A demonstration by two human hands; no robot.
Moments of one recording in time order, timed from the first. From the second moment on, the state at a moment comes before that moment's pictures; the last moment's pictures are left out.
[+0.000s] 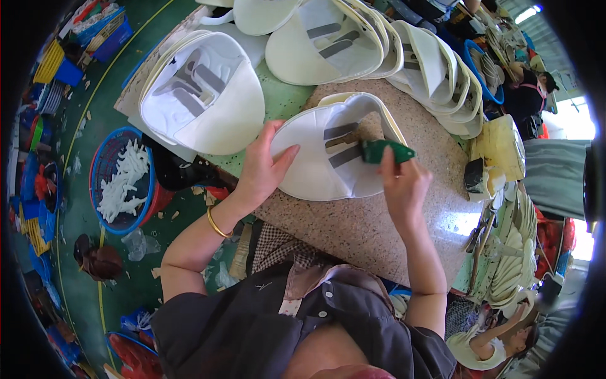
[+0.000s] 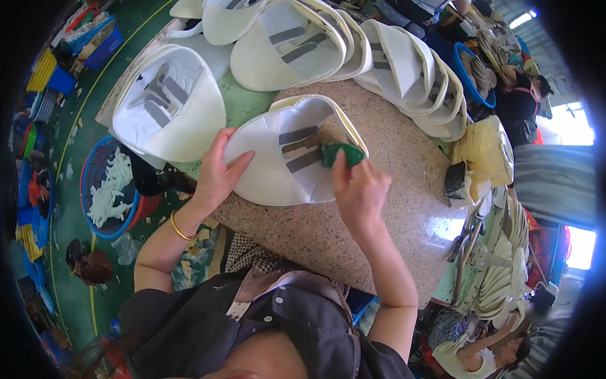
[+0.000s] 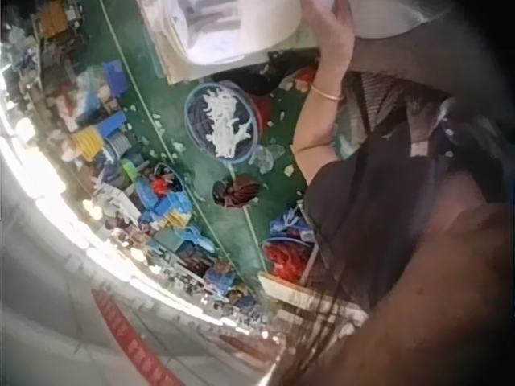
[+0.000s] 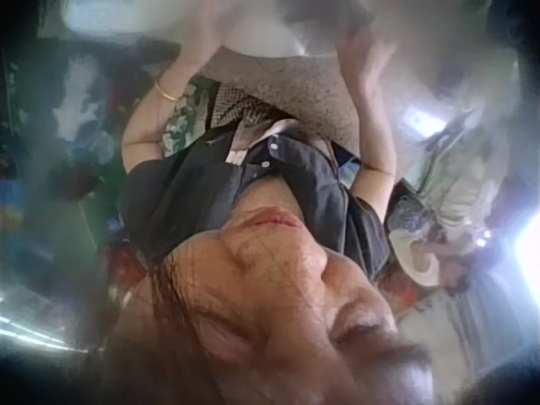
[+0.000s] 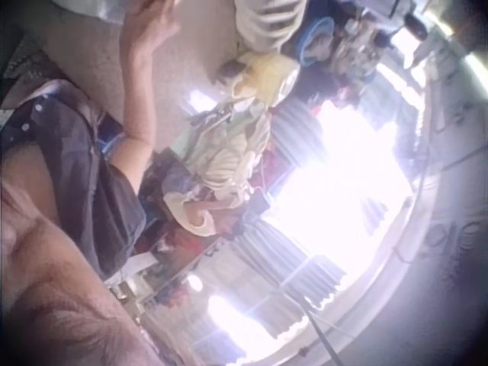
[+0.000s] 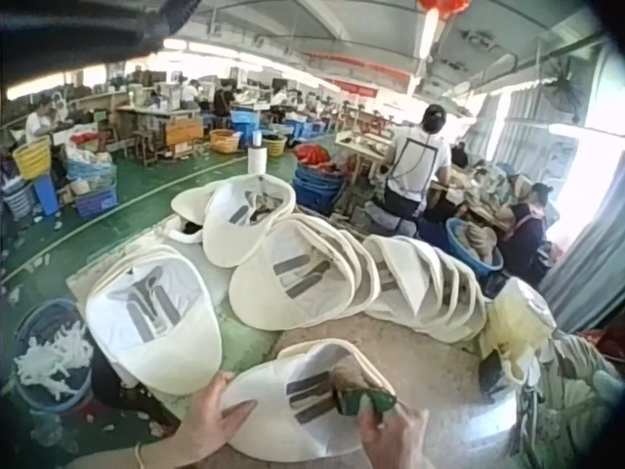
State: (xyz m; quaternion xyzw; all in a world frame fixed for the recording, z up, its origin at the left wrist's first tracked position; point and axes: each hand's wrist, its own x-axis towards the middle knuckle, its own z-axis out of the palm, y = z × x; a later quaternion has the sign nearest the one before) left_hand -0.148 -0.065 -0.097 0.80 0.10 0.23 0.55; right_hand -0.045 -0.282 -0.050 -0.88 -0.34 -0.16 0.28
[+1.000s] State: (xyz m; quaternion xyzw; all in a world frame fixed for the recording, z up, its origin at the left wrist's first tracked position) left_hand -0.045 0.021 0.008 0.67 0.08 0.38 0.63; right_hand -0.036 -0.419 -0.004 -0.74 -0.10 -0.15 0.65
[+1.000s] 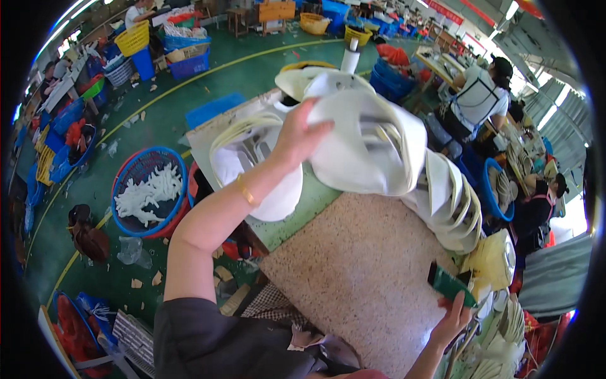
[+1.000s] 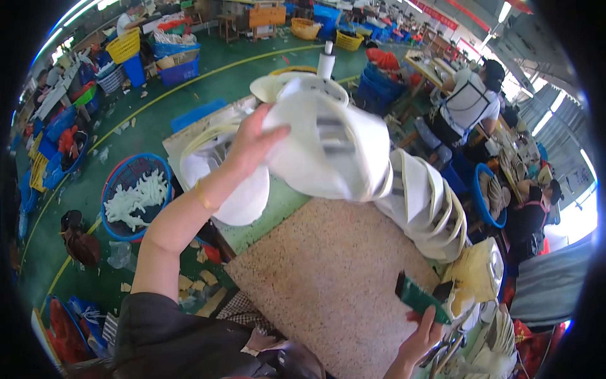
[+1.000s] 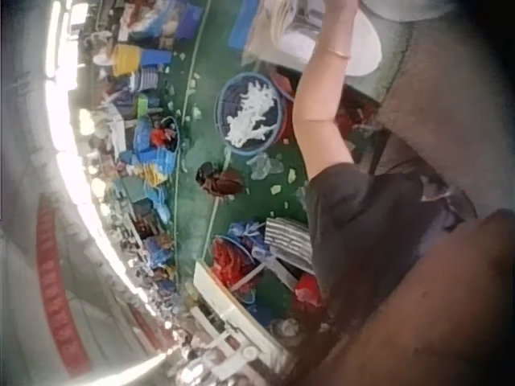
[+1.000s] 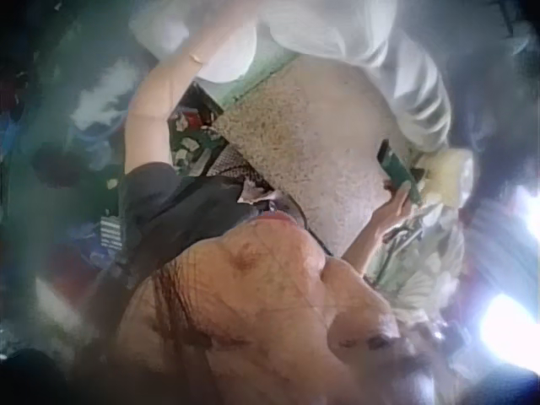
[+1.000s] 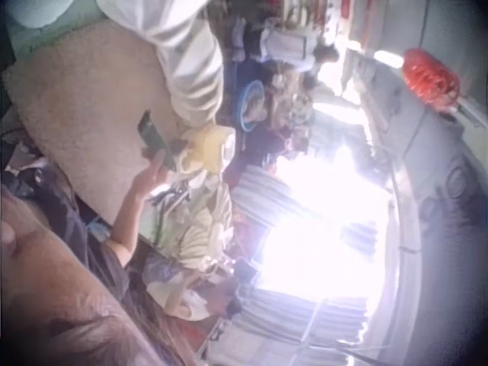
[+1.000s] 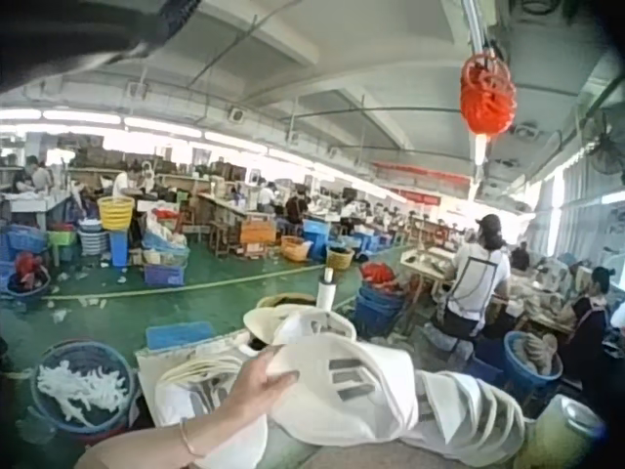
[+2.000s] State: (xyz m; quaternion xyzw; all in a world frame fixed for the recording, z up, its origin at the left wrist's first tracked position) left_hand -0.105 0.066 0.073 0.71 0.05 -0.02 0.70; right_hand -0.053 -0.554 0.006 -0.77 -0.04 -0.22 0.60
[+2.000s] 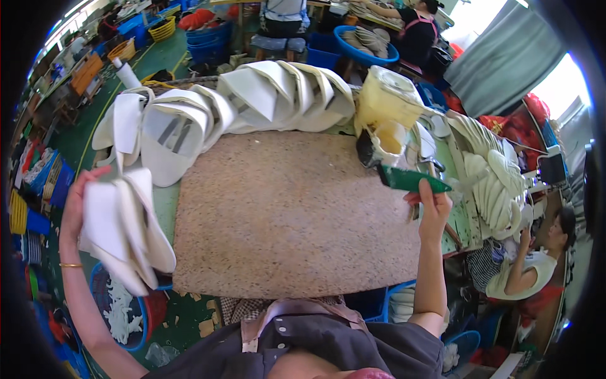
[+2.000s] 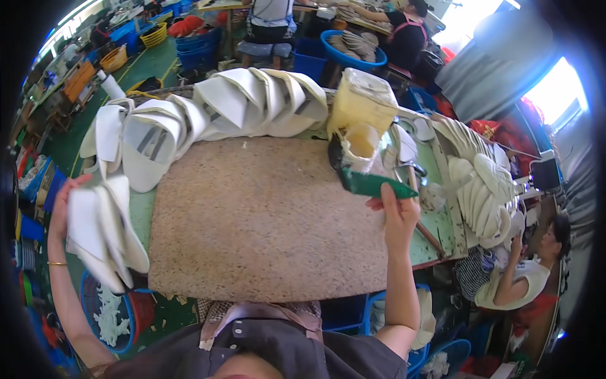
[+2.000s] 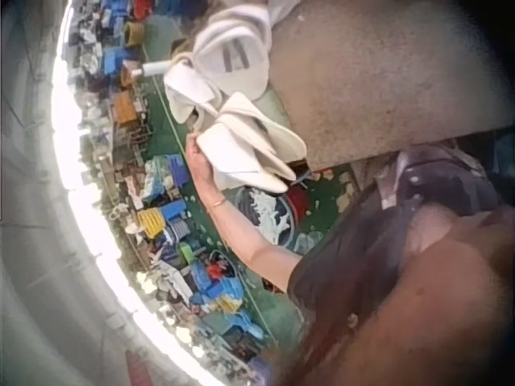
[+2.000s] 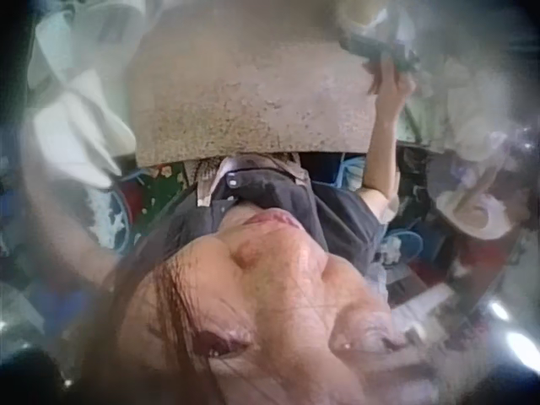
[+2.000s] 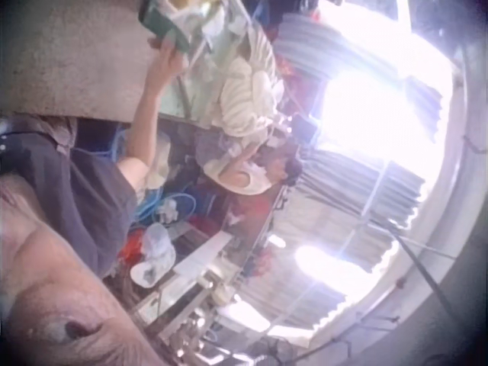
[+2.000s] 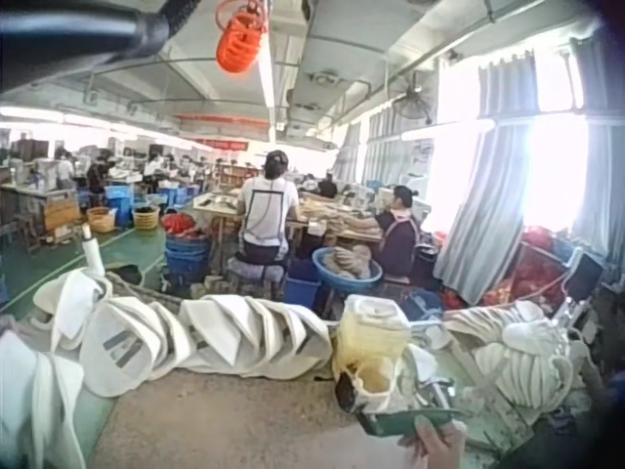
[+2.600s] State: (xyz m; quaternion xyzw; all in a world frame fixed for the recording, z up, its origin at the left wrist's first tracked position) left_hand 0.004 -0.007 0.113 0.95 -0.03 0.15 0.27; right_hand 0.060 -0.603 0.000 -0.90 -0.01 -0.26 0.36
